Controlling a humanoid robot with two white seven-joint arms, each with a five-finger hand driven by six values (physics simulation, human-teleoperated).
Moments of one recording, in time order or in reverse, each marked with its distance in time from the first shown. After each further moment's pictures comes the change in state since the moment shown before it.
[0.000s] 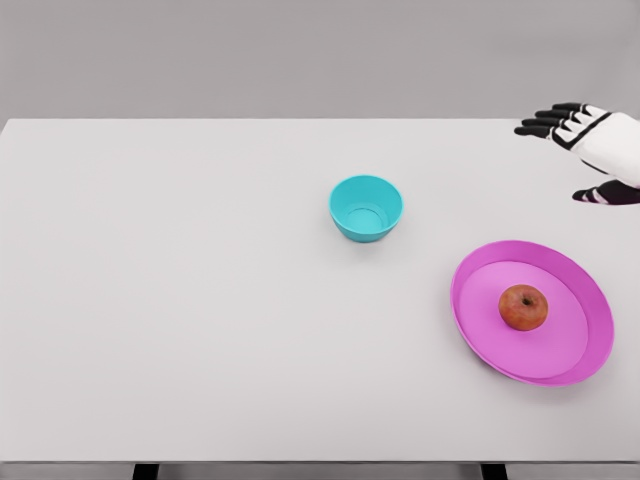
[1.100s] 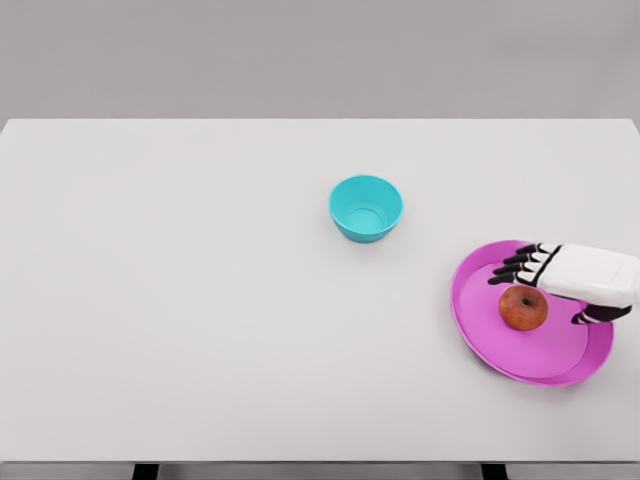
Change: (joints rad) left arm 0.000 0.000 0.000 0.000 0.000 0.000 0.000; right arm 0.215 -0.118 0.063 -0.168 0.005 -0.001 0.256
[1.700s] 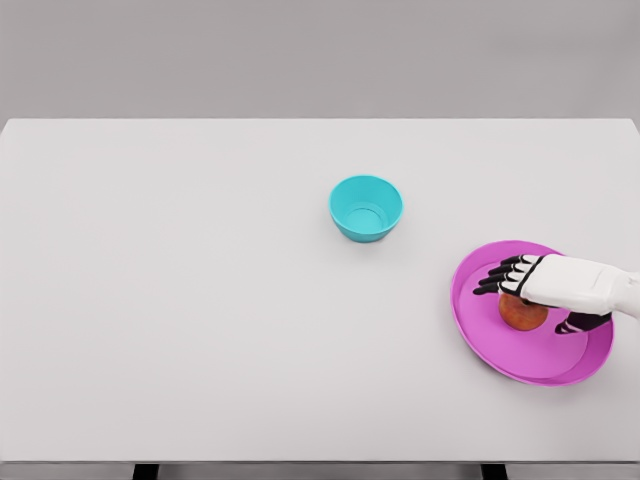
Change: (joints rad) left arm 0.000 0.000 0.000 0.000 0.000 0.000 0.000; right arm -0.018 0.064 0.026 0.024 0.005 0.000 0.047
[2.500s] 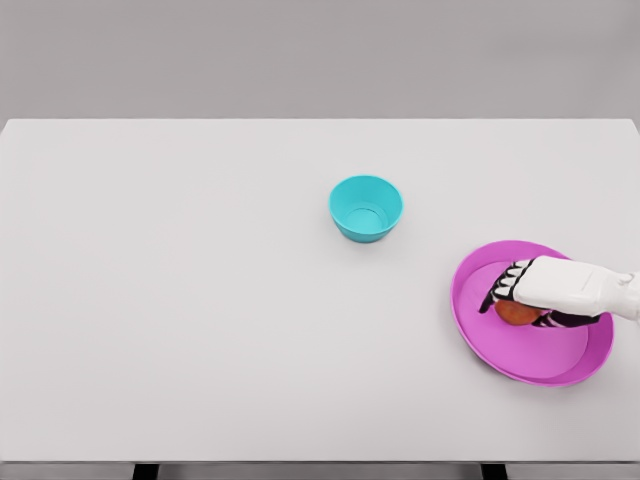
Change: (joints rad) left arm 0.000 0.000 0.000 0.000 0.000 0.000 0.000; right arm -0.017 0.016 0.019 -0.006 0.000 0.000 0.014
